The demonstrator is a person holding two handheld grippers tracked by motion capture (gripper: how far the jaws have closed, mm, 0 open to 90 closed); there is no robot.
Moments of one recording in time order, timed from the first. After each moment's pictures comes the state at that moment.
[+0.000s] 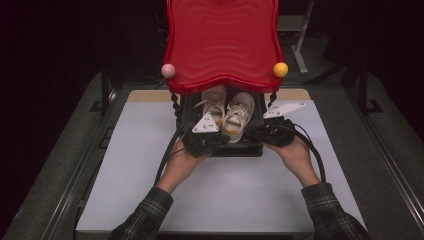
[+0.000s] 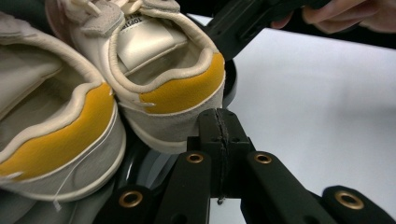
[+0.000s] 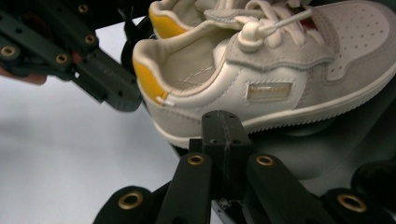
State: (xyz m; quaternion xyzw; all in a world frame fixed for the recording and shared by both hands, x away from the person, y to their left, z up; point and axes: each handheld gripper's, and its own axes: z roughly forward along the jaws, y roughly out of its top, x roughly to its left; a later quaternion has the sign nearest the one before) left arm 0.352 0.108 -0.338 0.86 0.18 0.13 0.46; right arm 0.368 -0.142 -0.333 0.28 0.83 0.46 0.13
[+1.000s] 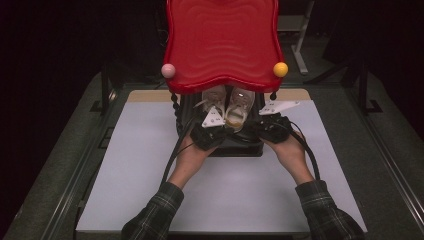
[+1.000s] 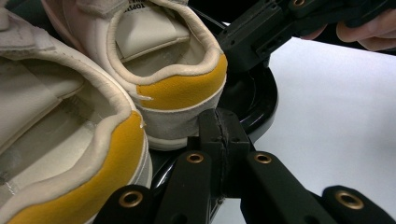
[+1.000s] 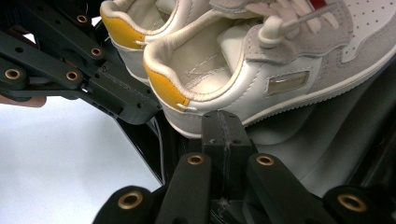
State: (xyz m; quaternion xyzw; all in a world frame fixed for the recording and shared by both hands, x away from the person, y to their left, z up) left arm 0.372 0.090 -0.348 0.85 0.21 0.17 0.46; right arm 0.376 -0.134 -0.335 0.31 0.82 0.44 0.18
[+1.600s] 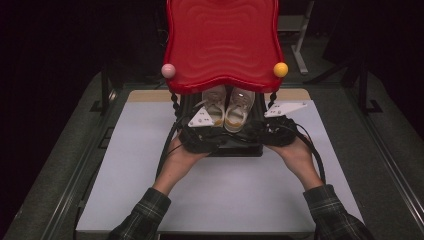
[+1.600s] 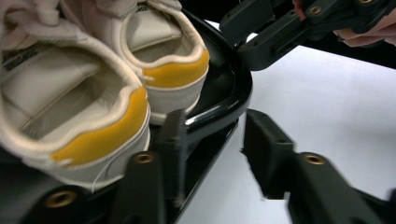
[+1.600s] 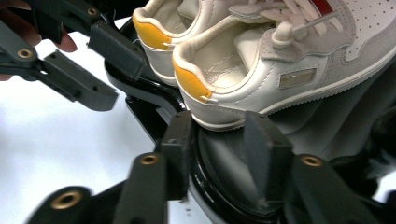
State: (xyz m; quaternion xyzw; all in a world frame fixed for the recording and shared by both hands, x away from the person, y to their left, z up) left arm 0.352 0.119 -0.328 0.85 0.23 0.13 0.46; right arm 0.361 -0.144 -0.326 0.30 0.82 0.45 0.16
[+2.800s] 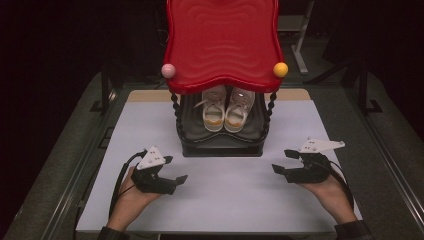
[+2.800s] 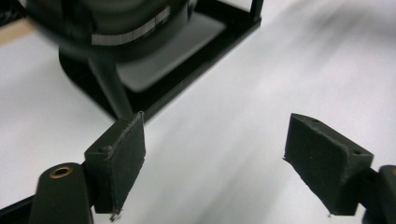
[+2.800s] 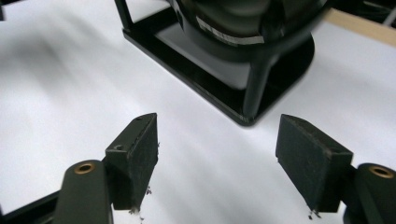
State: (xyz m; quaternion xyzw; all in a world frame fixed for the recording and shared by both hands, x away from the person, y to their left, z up) left arm 0.274 0.234 -0.384 0.85 0.30 0.15 0.42; right arm 0.288 -0.218 -0.380 0.36 0.82 0.43 0.15
